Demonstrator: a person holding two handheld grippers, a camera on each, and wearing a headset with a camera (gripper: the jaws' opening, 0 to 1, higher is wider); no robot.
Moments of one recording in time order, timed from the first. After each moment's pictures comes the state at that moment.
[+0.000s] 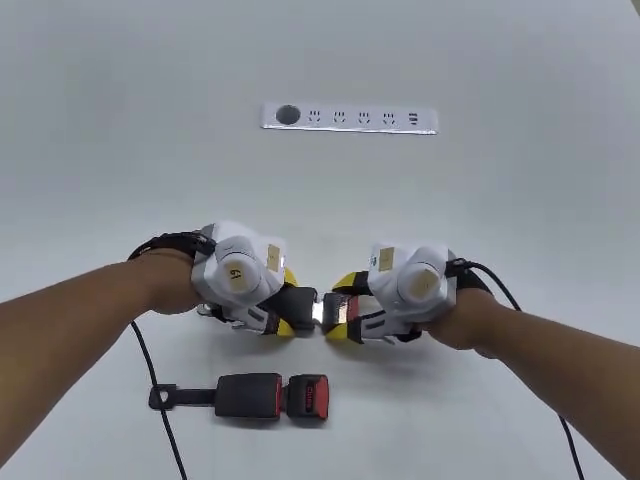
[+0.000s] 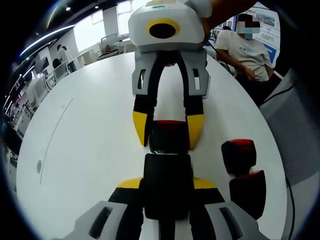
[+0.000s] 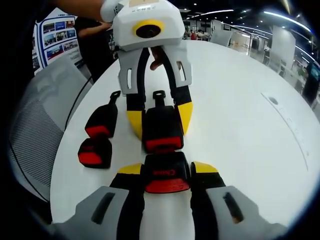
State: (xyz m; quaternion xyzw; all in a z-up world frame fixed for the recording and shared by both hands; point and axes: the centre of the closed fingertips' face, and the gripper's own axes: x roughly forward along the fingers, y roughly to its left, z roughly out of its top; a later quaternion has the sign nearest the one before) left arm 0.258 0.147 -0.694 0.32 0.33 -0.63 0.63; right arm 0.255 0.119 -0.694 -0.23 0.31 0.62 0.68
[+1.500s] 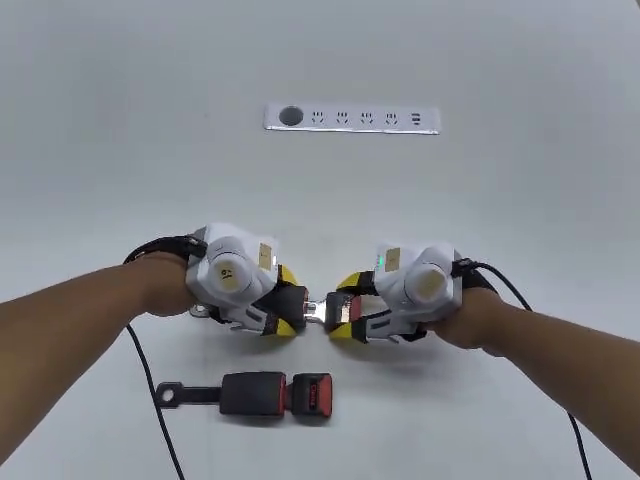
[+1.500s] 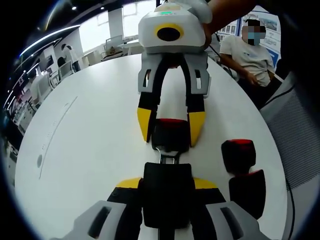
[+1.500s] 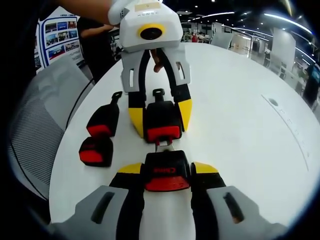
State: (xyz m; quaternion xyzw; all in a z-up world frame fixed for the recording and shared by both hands) left arm 0.257 0.151 -0.688 0.31 0.32 -0.62 0.64; right arm 0.255 0.114 -0.693 -0.22 0.30 0.63 0.69
